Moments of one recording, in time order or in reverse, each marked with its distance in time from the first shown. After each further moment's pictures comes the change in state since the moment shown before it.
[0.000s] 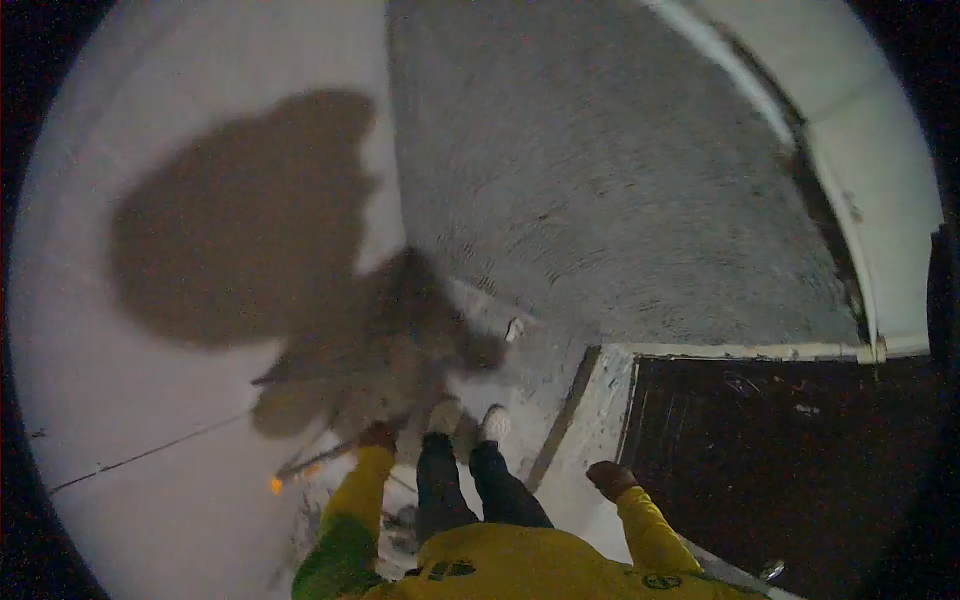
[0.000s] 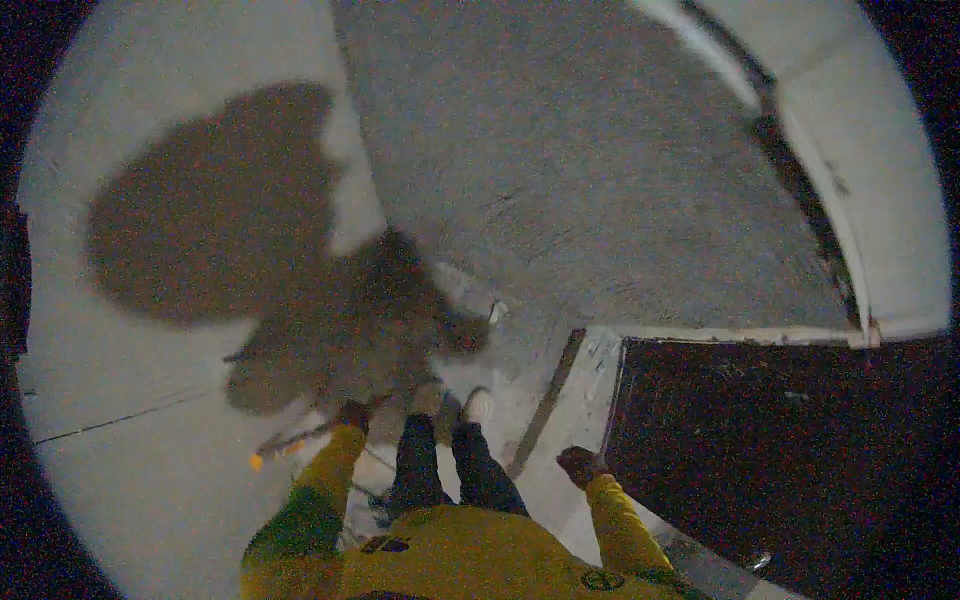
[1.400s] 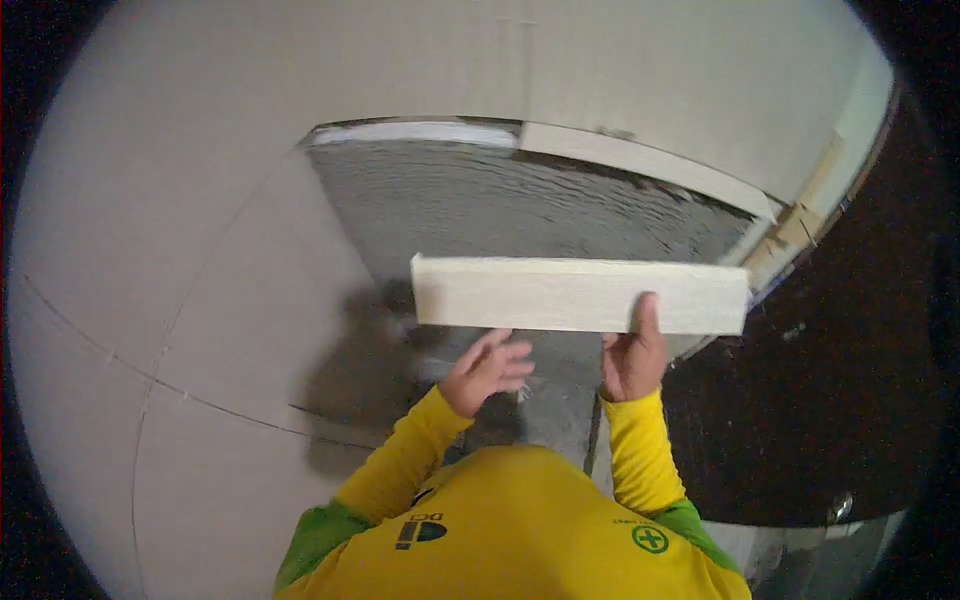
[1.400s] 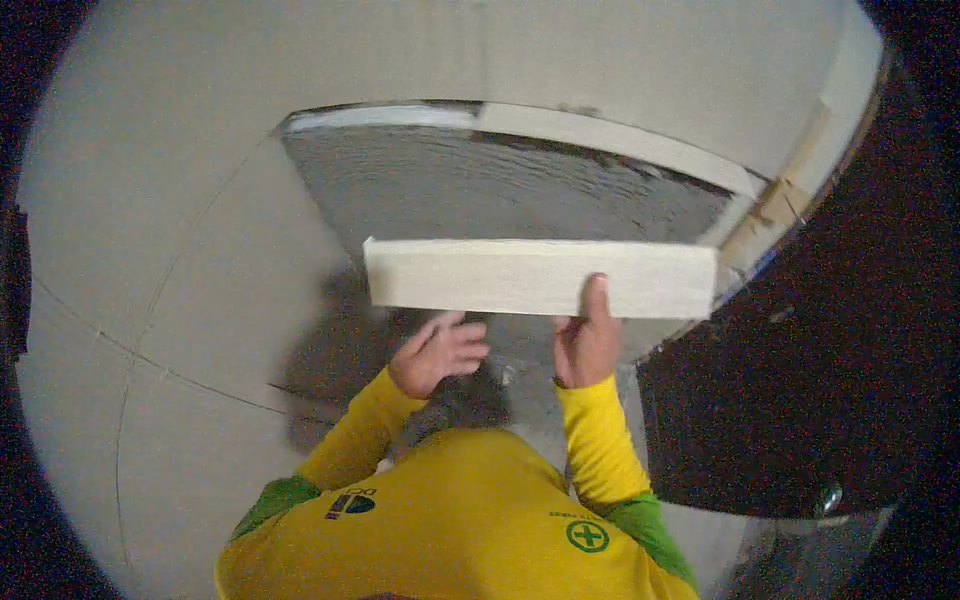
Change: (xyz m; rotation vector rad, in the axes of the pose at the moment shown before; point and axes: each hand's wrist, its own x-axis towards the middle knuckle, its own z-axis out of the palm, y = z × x) left_hand -0.276 0.283 -0.290 -1.203 -0.285 1.079; right_hand -0.230 -0.236 -0.173 1.795 0.506 -1.133
